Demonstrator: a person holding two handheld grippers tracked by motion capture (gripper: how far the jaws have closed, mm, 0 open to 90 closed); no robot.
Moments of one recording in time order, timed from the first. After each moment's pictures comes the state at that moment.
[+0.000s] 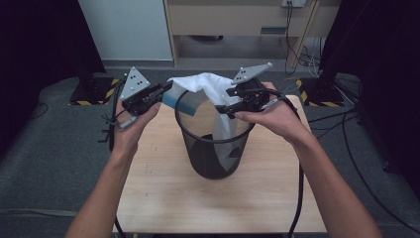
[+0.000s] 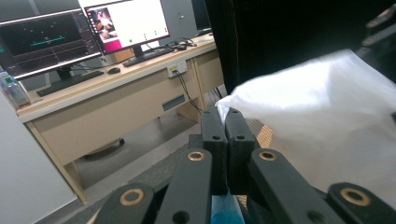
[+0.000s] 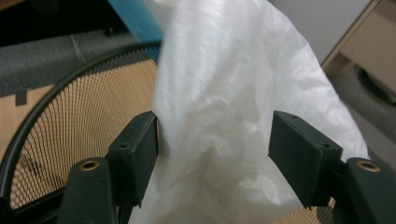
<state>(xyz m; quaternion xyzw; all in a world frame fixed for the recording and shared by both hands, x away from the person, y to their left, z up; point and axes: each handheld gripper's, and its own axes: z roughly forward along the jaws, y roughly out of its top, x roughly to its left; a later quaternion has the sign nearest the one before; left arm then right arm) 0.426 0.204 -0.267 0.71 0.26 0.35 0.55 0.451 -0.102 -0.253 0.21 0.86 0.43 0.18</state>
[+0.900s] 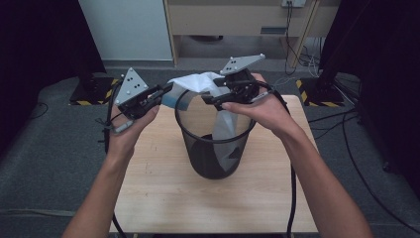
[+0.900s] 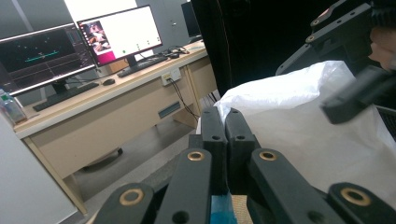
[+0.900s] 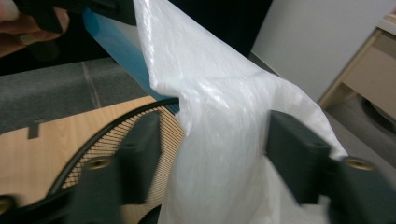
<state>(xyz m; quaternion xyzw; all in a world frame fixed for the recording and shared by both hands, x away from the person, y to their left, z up) 0.403 0.202 -0.252 0.72 0.23 0.36 0.55 0.451 -0.075 -0.231 0.18 0.84 0.48 0.18</state>
